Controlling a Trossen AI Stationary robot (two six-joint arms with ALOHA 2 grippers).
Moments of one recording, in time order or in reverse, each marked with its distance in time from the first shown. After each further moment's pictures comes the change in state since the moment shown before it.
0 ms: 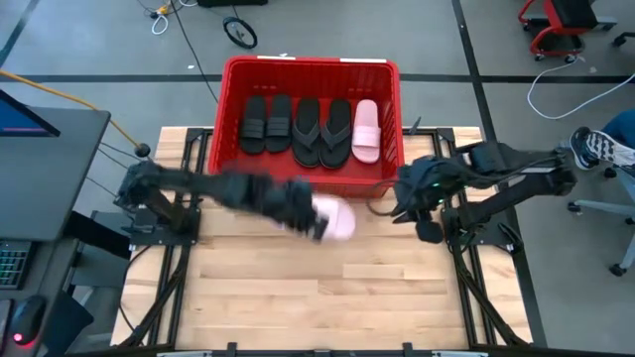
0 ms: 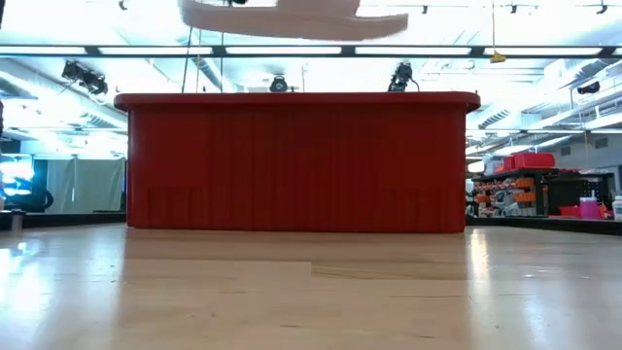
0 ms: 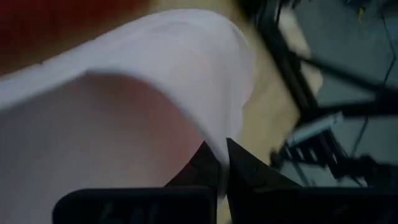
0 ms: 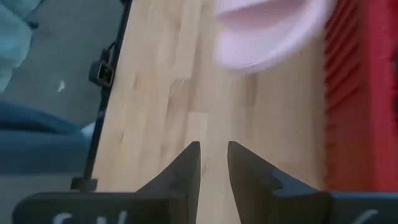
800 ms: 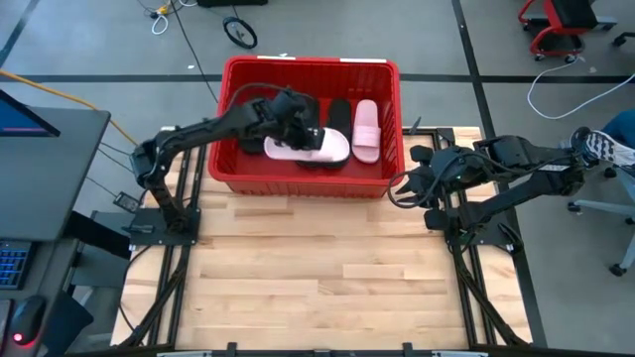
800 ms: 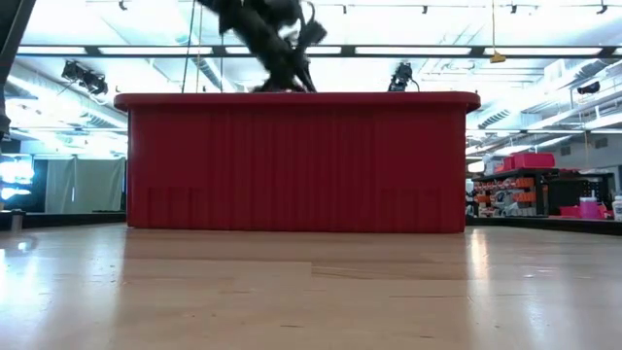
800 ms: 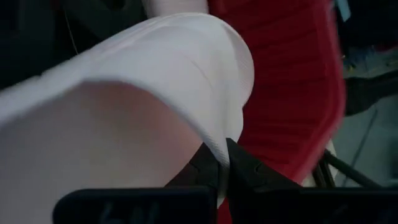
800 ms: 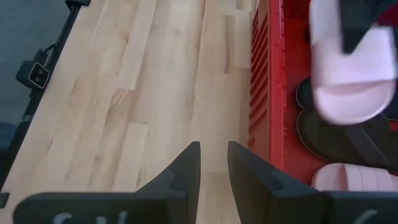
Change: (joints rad) left arm 0.661 0.065 -0.143 0.243 0.365 0.349; right arm 0.000 -0.093 0.000 0.002 0.241 -0.161
